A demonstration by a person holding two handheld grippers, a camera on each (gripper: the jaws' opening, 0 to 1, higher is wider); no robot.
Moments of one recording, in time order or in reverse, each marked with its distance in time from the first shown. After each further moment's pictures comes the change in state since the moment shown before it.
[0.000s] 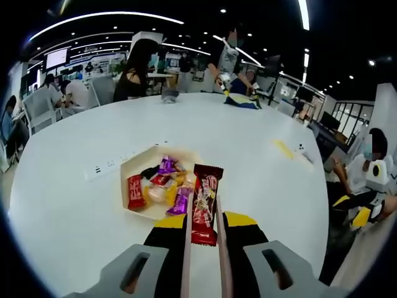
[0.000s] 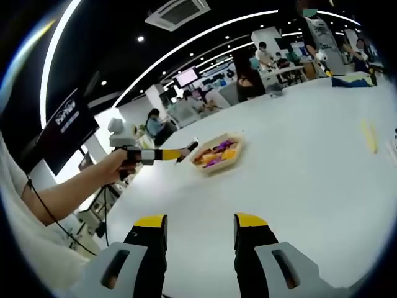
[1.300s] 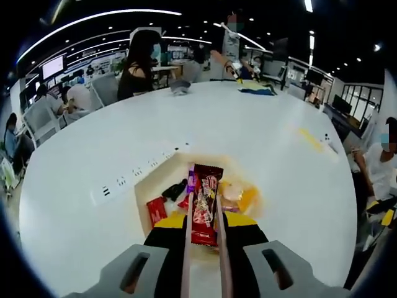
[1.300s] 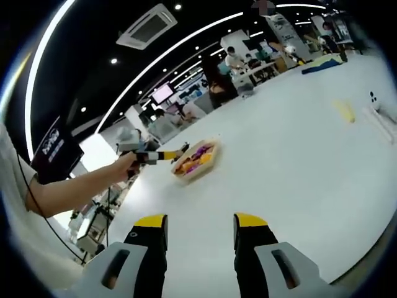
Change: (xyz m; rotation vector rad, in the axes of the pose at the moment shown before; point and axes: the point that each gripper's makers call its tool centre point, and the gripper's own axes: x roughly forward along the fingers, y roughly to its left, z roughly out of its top) left arm 0.073 0.061 0.027 0.079 0.081 0.093; right arm -0.015 -0.032 -0.009 0.162 -0.084 -0.094
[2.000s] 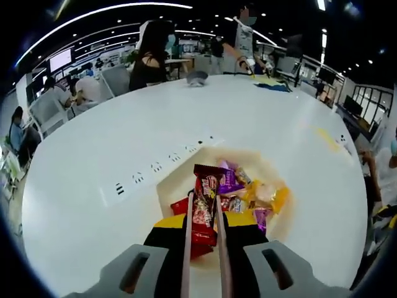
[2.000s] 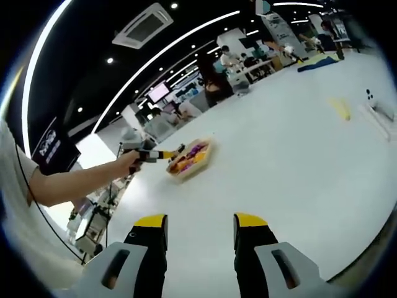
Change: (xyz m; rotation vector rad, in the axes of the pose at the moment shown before) left arm 0.028 0.046 -0.007 -0.038 0.056 0.061; right arm -0.006 -0.012 -0.001 0.011 0.010 -0.025
